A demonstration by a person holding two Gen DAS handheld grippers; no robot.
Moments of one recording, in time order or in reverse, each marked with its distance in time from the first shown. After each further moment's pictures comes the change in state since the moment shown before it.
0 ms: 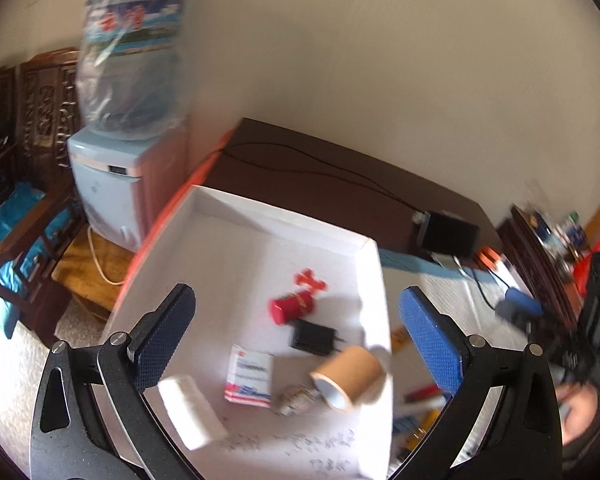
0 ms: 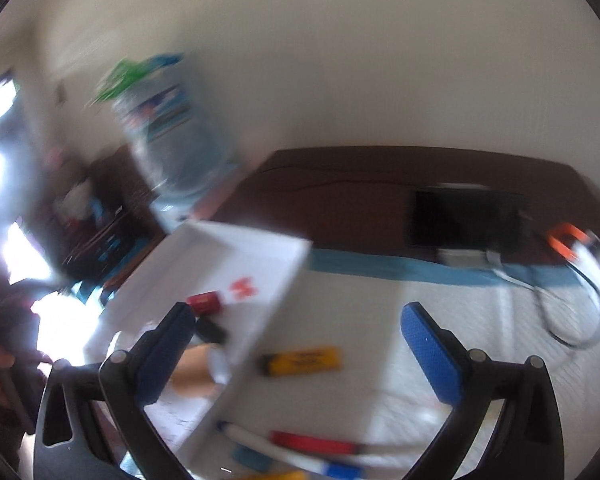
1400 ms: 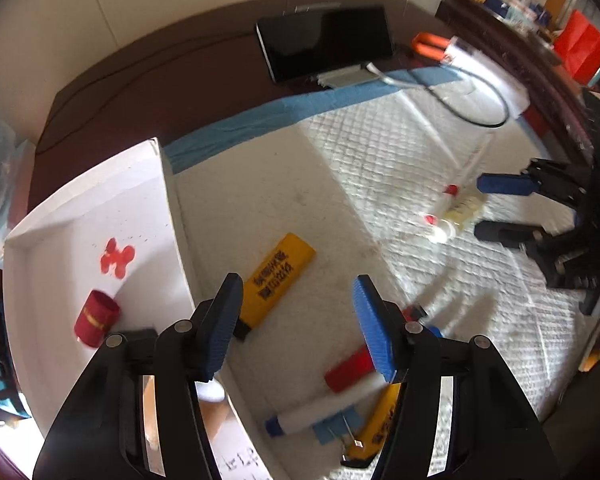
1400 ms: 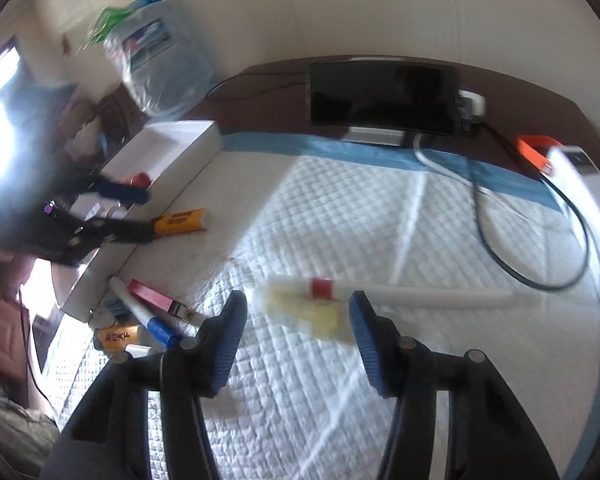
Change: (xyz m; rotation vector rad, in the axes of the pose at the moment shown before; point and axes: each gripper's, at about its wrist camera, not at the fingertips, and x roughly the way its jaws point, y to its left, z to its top) left arm 0.153 -0.174 -0.038 0.552 0.534 -0.016; right arm 0.030 -0.106 -0.056 -0.159 0.305 0.143
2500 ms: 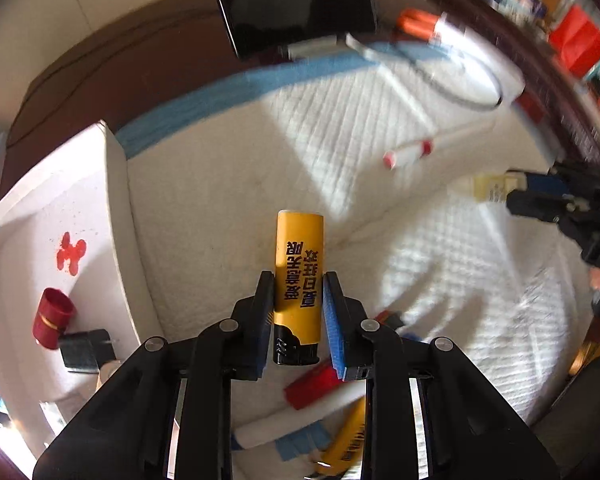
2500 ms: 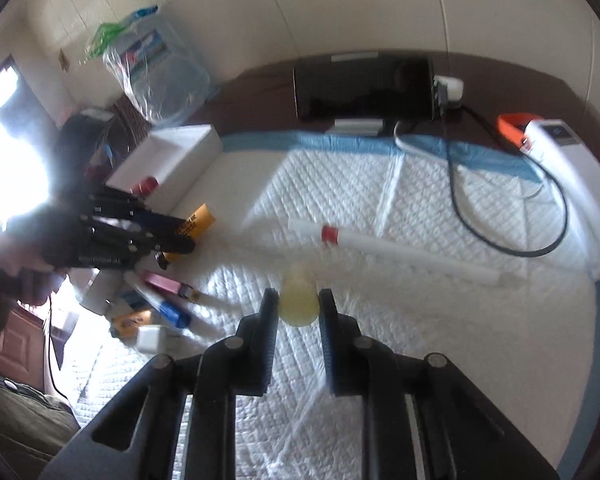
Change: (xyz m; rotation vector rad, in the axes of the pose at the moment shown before) left arm 0.005 -0.021 -0.008 -0.014 0.011 -0.067; right arm -0.050 -0.020 -0.020 0.086 -0.044 0.040
